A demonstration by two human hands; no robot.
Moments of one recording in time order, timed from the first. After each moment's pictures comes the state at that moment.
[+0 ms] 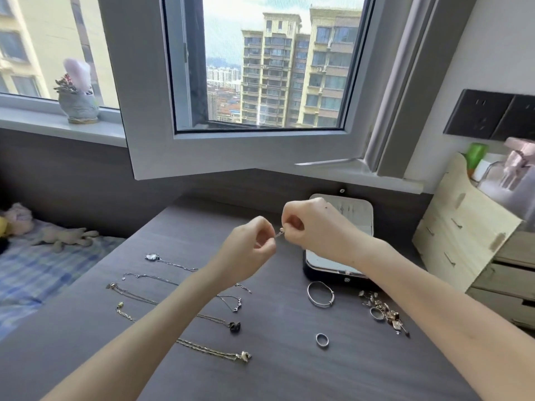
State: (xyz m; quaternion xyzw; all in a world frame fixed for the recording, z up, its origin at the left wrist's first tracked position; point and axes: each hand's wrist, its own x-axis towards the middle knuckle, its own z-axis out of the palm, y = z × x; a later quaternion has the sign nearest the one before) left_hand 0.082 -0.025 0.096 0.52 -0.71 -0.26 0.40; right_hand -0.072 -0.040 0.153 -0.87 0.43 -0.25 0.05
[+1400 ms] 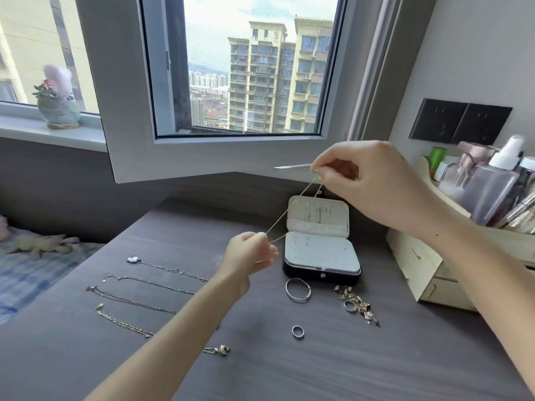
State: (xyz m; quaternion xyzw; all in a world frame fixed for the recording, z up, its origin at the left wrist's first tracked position) left_hand 0.030 -0.023 0.091 0.51 -0.38 -0.55 0.54; right_hand -0.127 0.027 0.240 -0.83 0.43 -0.36 0.00
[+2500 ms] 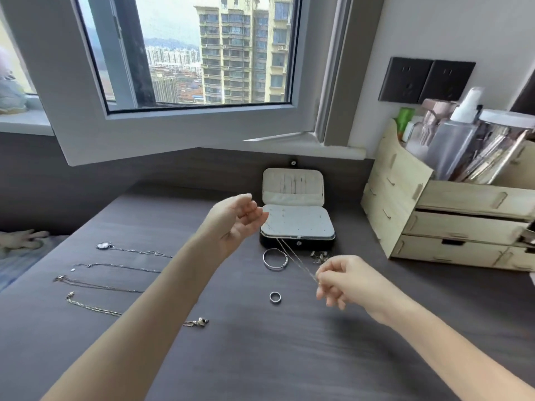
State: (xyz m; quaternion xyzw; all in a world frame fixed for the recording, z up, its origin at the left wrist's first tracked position) left_hand 0.013 -0.036 0.104 0.36 -0.25 -0.69 0.57; right_hand -0.187 0.051 0.076 -0.56 0.64 -0.28 0.46
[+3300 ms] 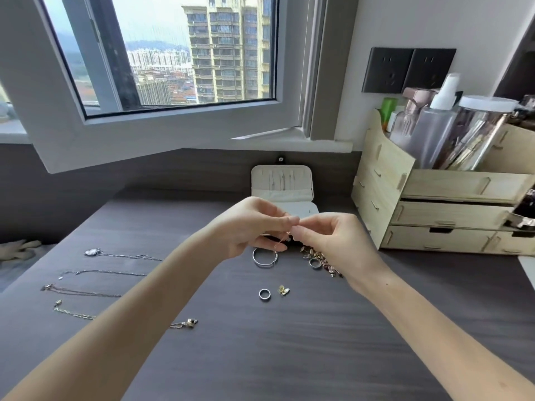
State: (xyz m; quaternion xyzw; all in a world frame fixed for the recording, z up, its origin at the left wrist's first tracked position) left_hand -0.018 -0.004 0.129 0.41 -0.63 -0.59 0.29; right_hand -0.173 0.053 0.114 -0.60 0.52 -0.49 0.36
